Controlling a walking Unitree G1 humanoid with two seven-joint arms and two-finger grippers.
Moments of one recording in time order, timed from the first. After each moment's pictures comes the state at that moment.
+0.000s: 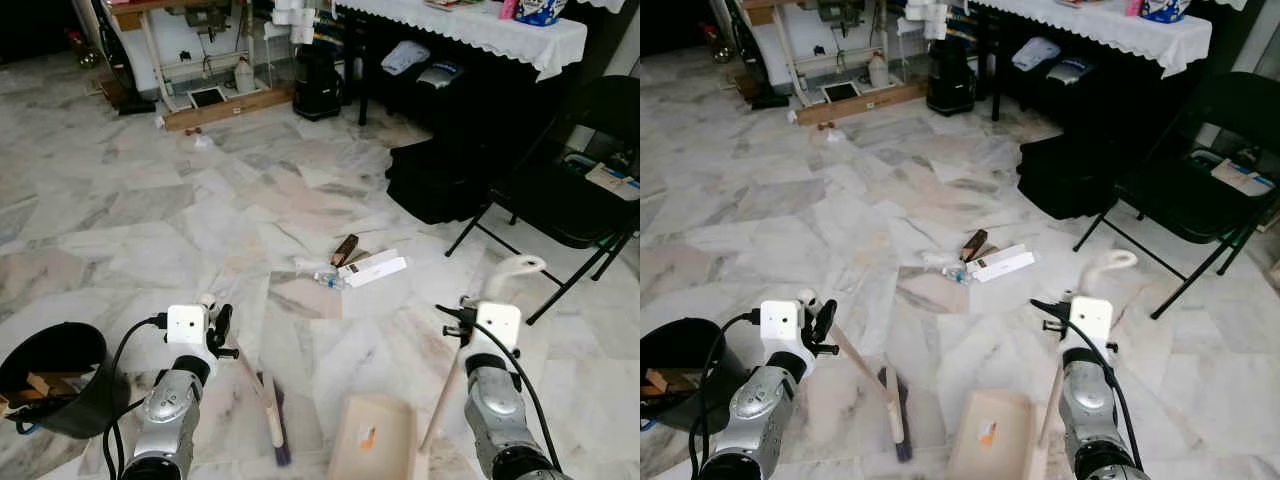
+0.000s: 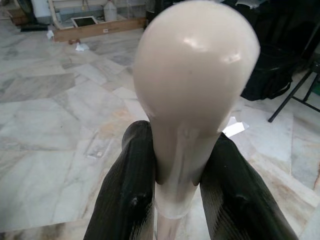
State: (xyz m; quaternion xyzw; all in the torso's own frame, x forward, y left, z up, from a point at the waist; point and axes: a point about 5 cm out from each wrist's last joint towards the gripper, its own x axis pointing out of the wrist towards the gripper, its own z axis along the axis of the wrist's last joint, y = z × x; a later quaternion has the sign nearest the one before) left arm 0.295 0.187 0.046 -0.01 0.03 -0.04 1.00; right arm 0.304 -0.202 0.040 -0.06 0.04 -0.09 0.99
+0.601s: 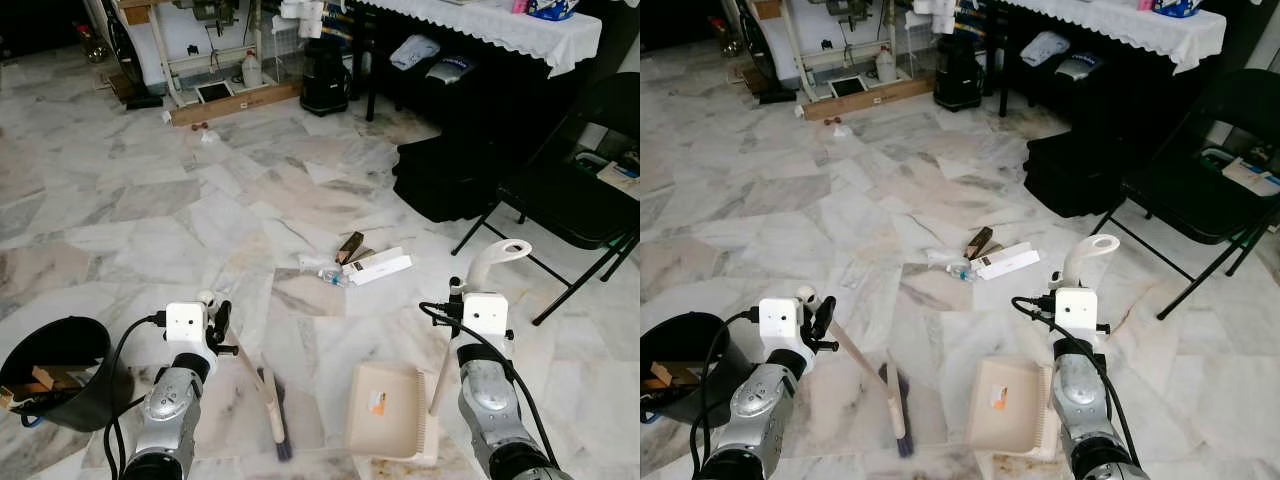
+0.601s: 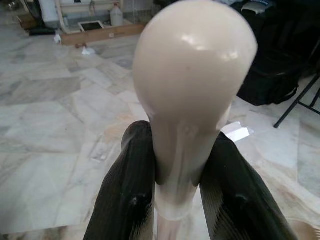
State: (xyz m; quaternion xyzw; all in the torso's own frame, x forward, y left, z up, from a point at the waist) left arm 0.295 0.187 0.046 -0.01 0.01 -0.03 1.00; right arm 0.302 -0.195 0.049 -0.11 -0.02 -0.09 0.99
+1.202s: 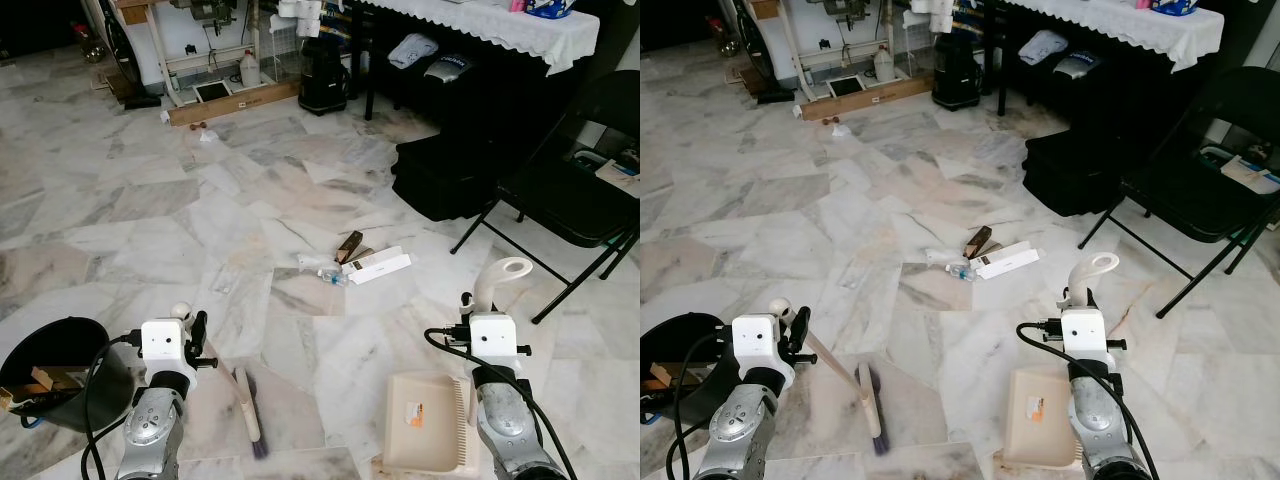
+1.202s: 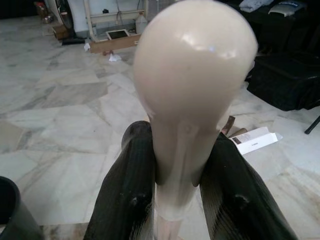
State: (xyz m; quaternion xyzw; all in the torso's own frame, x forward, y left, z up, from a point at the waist) left arm 0.277 0.209 0.042 0.01 0.00 0.01 1.00; right arm 0.283 -0.211 0.039 -0.16 -0.02 -0.09 0.98
